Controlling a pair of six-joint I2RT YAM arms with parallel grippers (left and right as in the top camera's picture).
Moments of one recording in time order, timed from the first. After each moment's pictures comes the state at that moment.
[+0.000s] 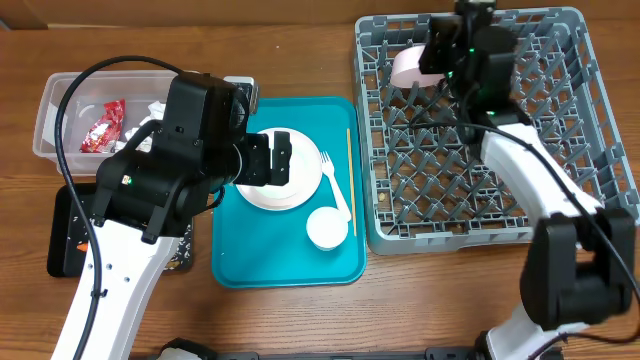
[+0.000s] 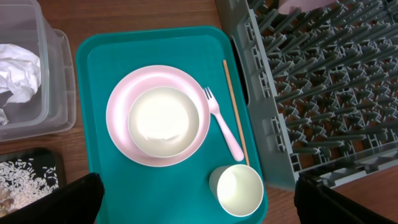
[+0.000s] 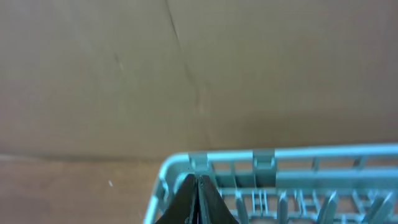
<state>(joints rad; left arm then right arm) -0.36 1.33 1.57 -1.15 0.07 -0.28 0.13 1.82 1.30 0.27 -0.11 0.23</state>
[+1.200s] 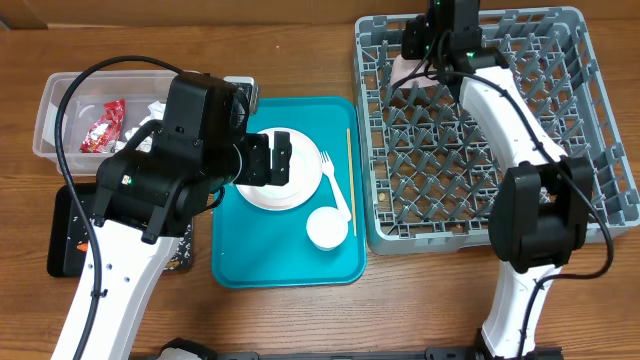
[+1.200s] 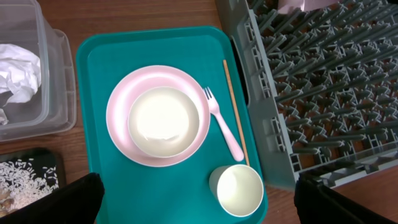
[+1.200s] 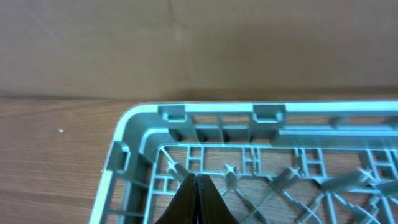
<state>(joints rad) -0.36 1.33 1.57 -1.15 0.07 -0.28 0.15 2.14 1.83 -0.34 -0.05 0.15</state>
